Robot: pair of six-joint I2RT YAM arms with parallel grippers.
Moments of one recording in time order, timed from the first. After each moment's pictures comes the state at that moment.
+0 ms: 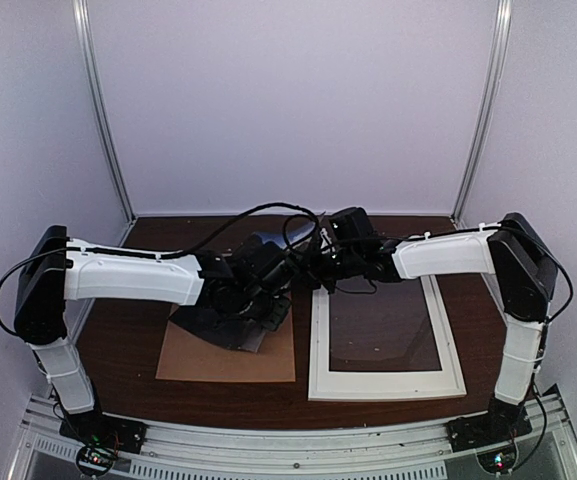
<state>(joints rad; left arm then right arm) -1.07 1.81 1.30 -0.49 -0.39 -0.35 0.74 1.92 1.28 0.08 -0.43 1.11</state>
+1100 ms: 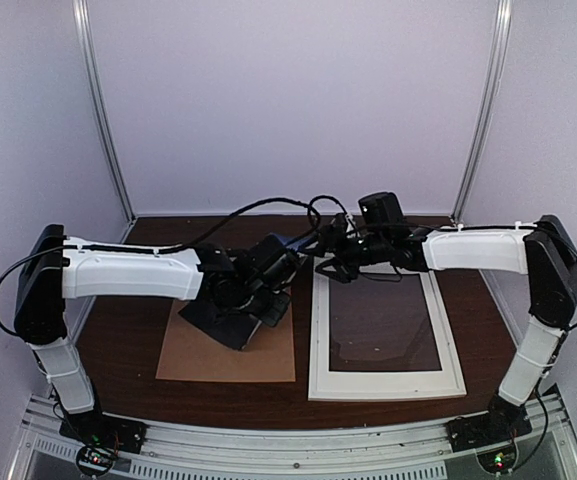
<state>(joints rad) -1.07 1.81 1.35 -0.55 -0.40 -0.33 0.66 1.79 1.21 0.04 -0.46 1.07</state>
